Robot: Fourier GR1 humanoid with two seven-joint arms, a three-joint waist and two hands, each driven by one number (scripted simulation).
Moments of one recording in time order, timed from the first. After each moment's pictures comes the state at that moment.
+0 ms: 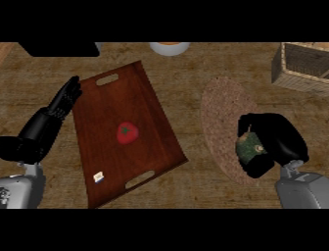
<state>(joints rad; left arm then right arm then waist) -0.18 0.17 0.08 -1.60 -0.08 -0.24 0.03 -0.20 -0.18 0.12 -1.66 1.04 0.42 0.22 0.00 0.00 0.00</state>
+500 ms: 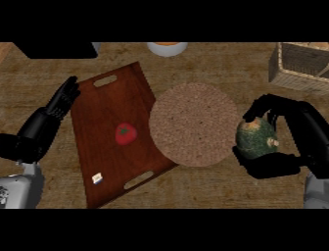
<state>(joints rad) -0.18 0.17 0.09 -1.59 -0.07 -0.24 0.04 -0.25 -0.03 -0.03 -2.00 0.69 0.44 0.35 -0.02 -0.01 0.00</state>
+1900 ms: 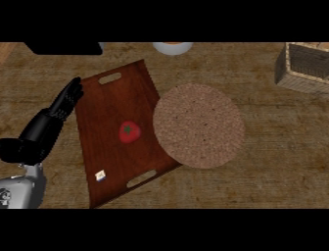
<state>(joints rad) -0.17 0.16 0.08 -1.60 -0.09 -0.25 0.03 -0.92 -0.37 -0.35 -1.69 0.60 0.28 0.75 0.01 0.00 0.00</state>
